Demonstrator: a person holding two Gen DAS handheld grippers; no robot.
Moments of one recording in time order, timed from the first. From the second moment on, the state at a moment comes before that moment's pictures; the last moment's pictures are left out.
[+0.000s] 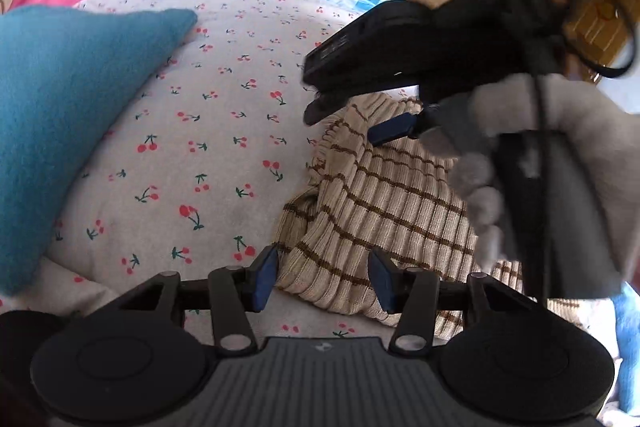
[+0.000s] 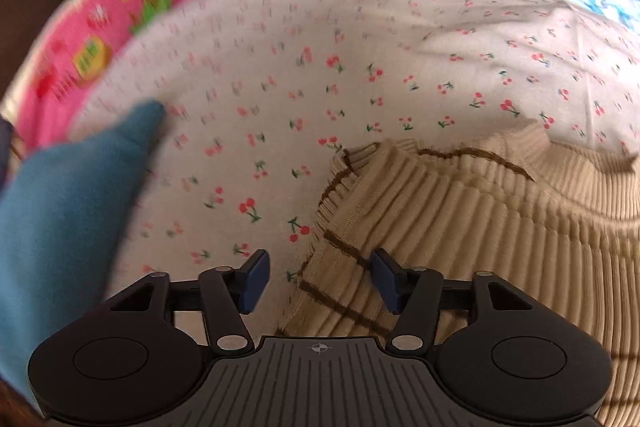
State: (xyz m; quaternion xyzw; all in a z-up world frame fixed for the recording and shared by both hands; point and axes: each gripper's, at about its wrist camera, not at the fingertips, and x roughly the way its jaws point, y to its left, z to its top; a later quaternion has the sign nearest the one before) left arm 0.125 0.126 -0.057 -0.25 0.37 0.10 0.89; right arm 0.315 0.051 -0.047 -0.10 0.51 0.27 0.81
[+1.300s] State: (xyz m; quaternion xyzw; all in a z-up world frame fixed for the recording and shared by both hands) left arm 0.127 0.036 -0.009 -0.17 0.33 -0.03 0.93; right arm 0.312 -0.150 0.046 0.13 0.40 0.33 0.85
